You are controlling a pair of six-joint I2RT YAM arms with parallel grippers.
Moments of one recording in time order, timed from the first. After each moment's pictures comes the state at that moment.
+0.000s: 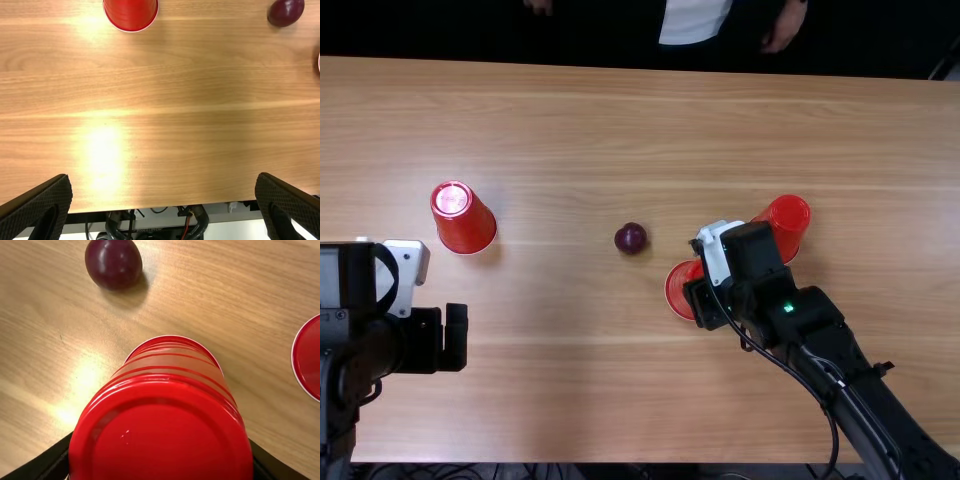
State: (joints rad) left arm 0.01 1.16 1.50 -1.47 0.07 0.00; right arm 0.40 1.46 1.01 -0.57 -0.09 -0.04
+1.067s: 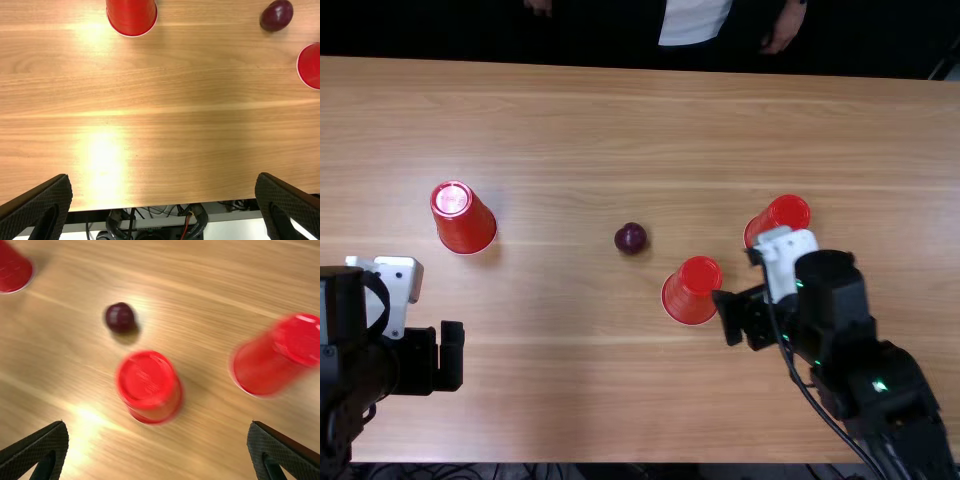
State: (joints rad) left arm 0.01 1.07 1.50 -1.49 0.08 0.00; right arm 0.30 1.08 1.06 -0.77 -0.09 -0.05
